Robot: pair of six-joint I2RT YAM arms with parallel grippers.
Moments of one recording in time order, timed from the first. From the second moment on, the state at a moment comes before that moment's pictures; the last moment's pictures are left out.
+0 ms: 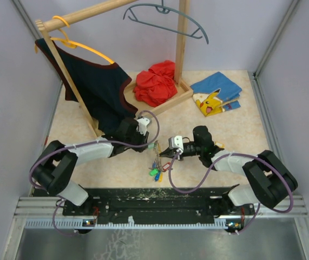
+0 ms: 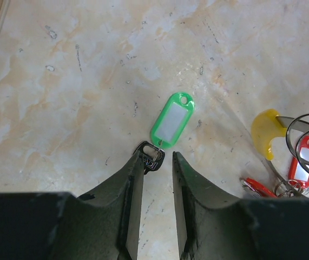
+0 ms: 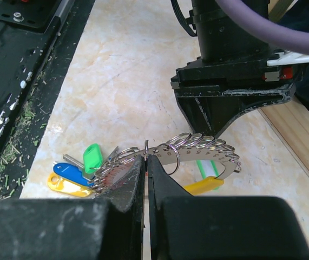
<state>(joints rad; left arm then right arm) -0.68 1.54 0.74 0.05 0.09 -0.10 0.58 1.36 0.43 0.59 -1.00 -0.54</state>
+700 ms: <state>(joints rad) -0.68 1.58 0.73 0.08 0.12 -0.07 0.57 1.36 0.43 0.60 -1.02 -0.53</state>
